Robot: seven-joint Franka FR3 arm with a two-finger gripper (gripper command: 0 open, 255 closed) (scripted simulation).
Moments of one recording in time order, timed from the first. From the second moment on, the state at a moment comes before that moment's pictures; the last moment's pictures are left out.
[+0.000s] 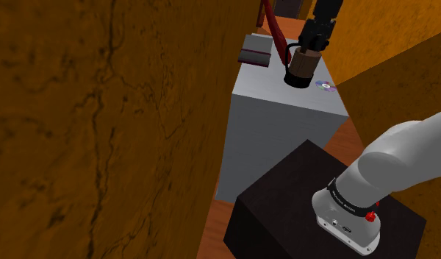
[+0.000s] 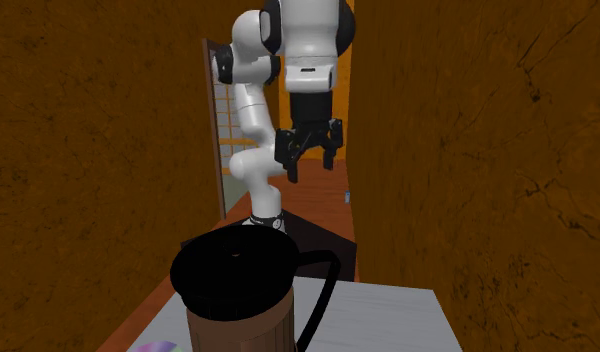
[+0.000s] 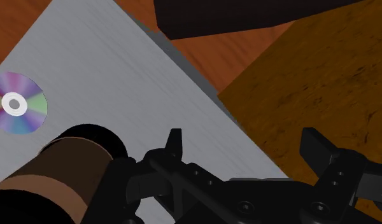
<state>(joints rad) -0.11 -0.38 -0.28 -2.08 -0.03 1.62 -0.26</state>
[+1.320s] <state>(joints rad) -0.34 0.37 -0.49 -1.14 0.18 1.39 -0.66</state>
